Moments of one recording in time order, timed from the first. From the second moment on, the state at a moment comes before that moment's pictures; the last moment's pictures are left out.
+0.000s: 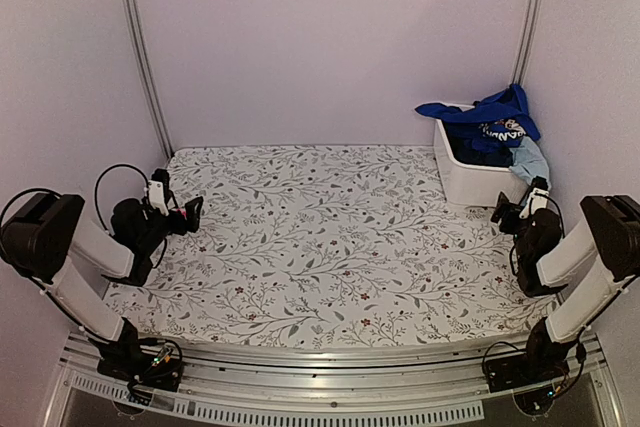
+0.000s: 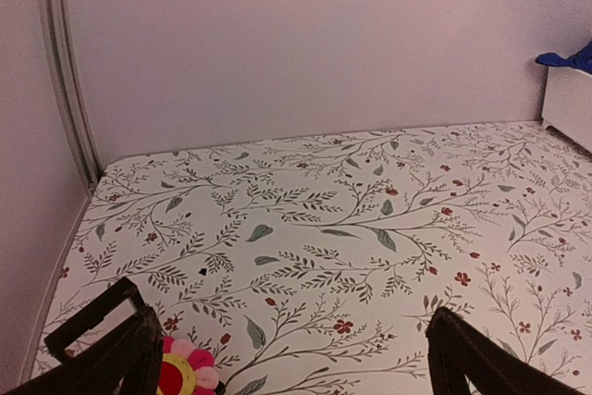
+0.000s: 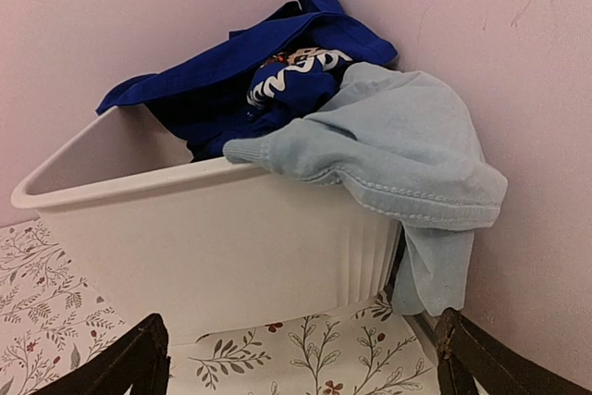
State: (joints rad) left arm -0.04 1.57 0.28 1.19 0.18 0.01; right arm 0.01 1.58 0.21 1.33 0.28 0.15
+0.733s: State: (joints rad) left arm -0.06 1.55 0.30 1.12 0.15 0.03; right arm 0.06 1.07 1.11 0.13 0.29 0.32
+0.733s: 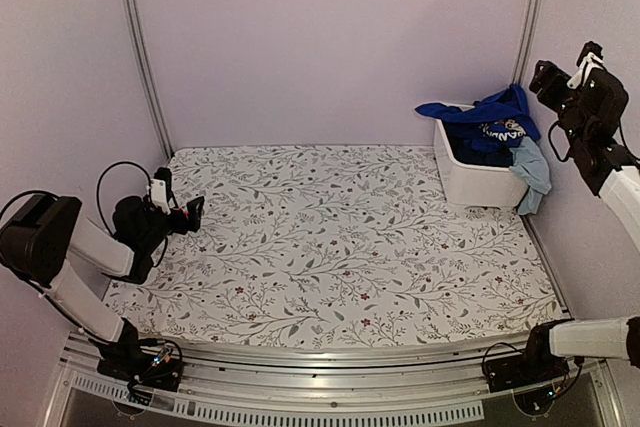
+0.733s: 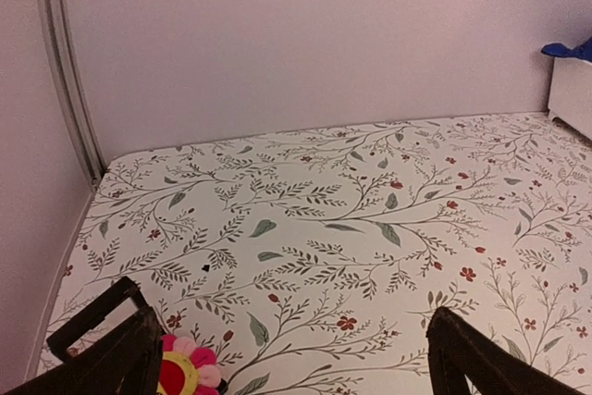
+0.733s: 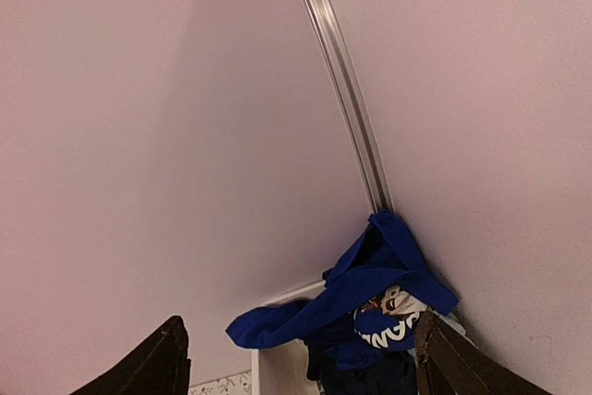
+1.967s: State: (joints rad) left arm -0.23 1.65 1.55 -0.86 0.46 0.45; right arm -0.13 2.33 2.17 -0.57 0.26 0.46
